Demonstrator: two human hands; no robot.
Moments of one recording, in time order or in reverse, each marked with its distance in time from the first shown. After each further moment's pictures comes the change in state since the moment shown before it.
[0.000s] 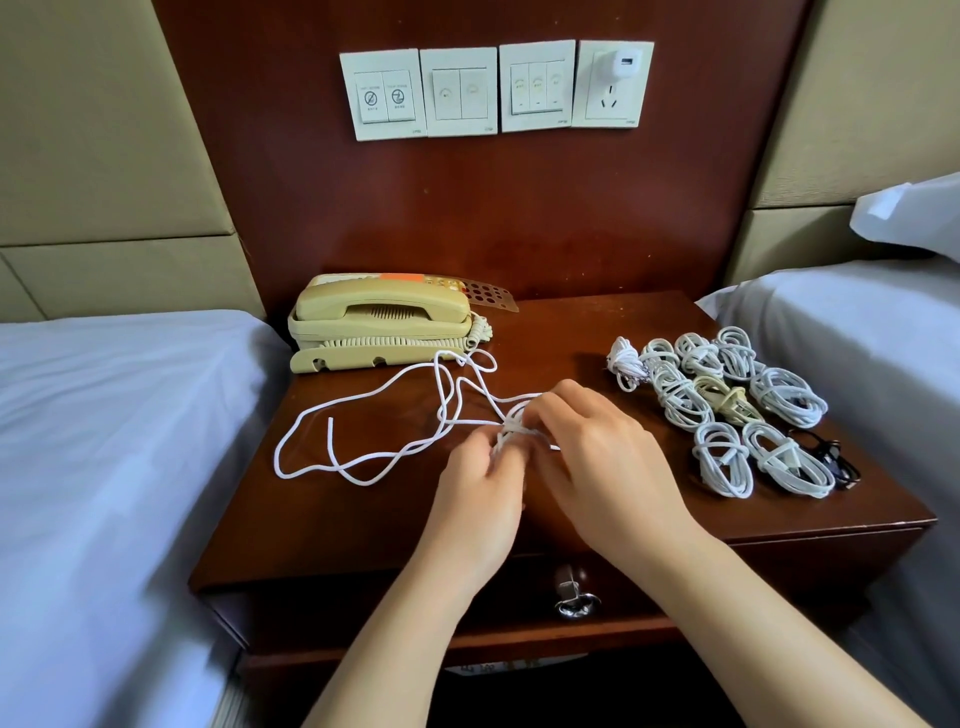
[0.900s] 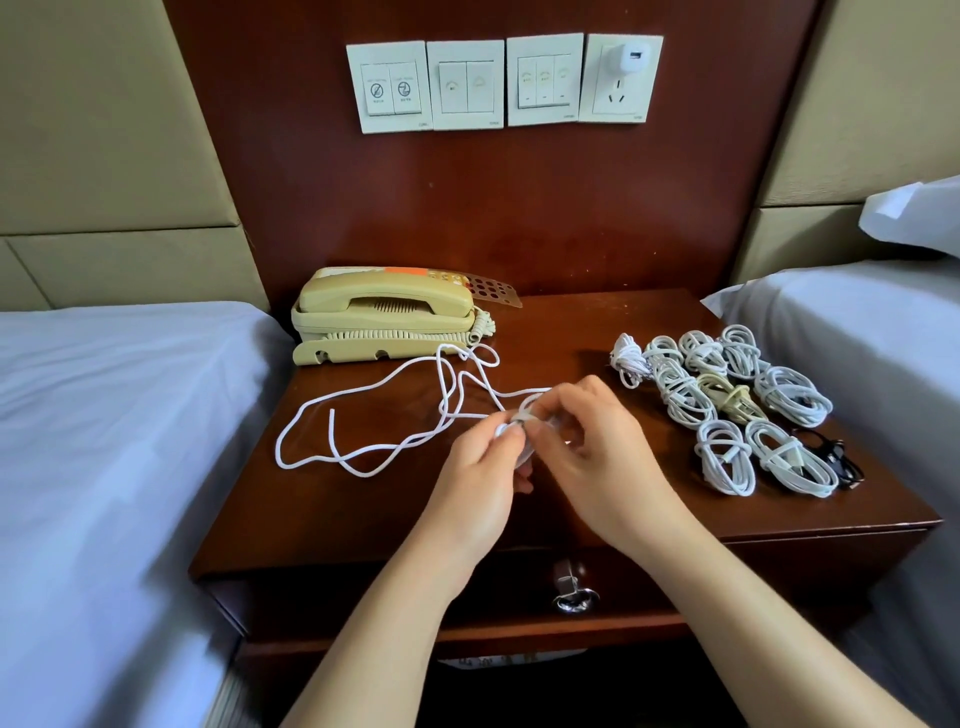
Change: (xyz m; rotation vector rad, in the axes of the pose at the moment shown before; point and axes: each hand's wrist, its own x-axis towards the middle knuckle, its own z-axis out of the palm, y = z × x) left_hand 0.010 -0.009 0.002 -0.200 -0.088 0.031; right_hand 0.003 0.003 0.003 0.530 -0.131 0.368
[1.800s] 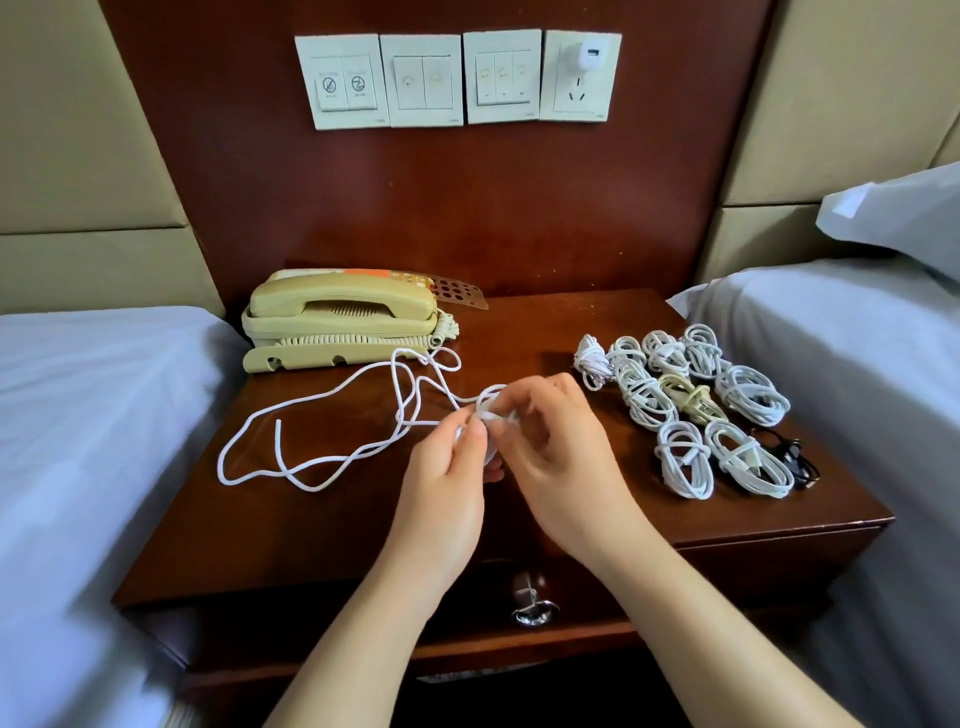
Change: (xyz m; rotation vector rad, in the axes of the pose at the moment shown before) left_hand 0.005 -0.004 0.015 0.010 0.083 0.097; right_hand 0.000 0.005 -0.002 0.139 0.043 0.004
